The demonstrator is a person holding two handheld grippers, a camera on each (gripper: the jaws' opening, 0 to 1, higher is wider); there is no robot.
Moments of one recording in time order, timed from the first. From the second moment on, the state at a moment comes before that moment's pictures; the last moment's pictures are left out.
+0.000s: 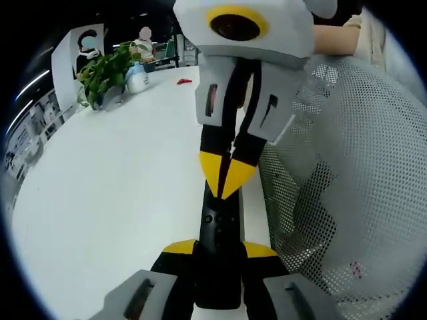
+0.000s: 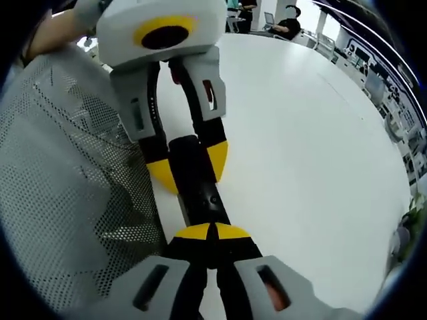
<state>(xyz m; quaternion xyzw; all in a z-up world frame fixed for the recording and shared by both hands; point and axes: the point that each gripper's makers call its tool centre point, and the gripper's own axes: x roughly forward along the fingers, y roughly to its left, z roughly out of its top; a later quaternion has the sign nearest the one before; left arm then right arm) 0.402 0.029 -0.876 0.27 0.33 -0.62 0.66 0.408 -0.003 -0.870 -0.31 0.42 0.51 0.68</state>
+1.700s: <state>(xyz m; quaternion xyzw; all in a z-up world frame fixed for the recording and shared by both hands) 0.401 0.028 -0.876 0.27 0.33 -0.62 0.66 0.408 0.004 -0.869 -0.28 0.45 0.50 0.69</state>
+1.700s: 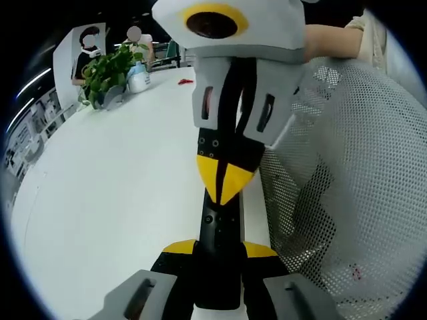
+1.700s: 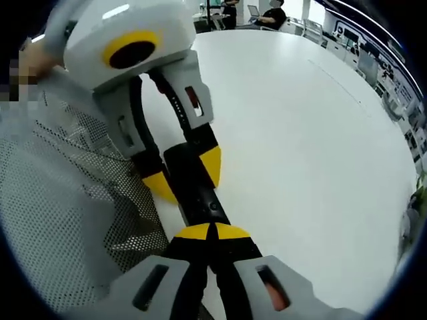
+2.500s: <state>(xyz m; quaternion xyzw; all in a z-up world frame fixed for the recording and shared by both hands) 0.401 0.029 -0.876 0.27 0.33 -0.62 0.66 0.406 0.007 -0.870 -0.31 0.43 0.51 0.68</state>
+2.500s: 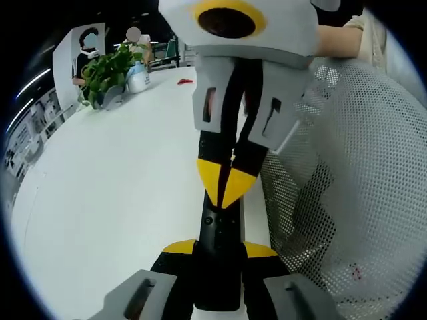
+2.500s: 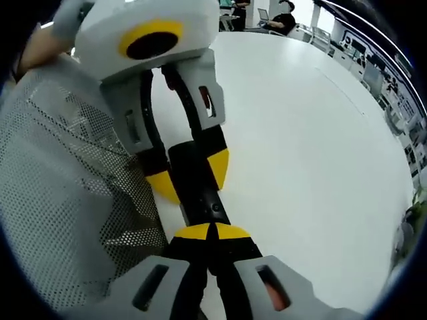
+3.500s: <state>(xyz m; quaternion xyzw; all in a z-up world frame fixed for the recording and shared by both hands) 0.402 0.029 -0.875 0.27 0.33 -0.62 0.66 0.409 0.005 -0.870 -0.24 0.46 0.49 0.70</state>
